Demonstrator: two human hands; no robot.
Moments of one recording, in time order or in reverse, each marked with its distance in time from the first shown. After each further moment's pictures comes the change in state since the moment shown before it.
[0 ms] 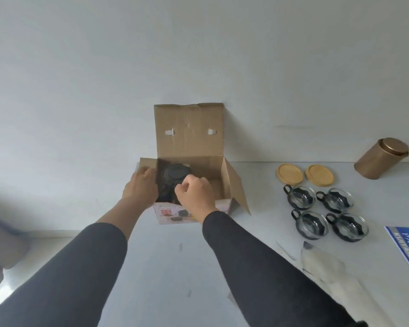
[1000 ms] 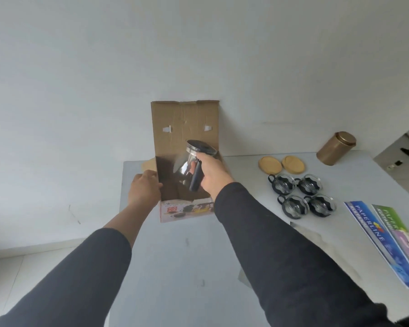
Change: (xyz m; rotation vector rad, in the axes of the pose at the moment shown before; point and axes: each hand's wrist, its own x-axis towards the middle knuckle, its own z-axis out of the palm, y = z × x) left_hand 0.005 -0.032 -0.003 -0.327 -0.110 -0.034; right_hand 0.030 -0.056 -0.019 1.035 0.169 0.771
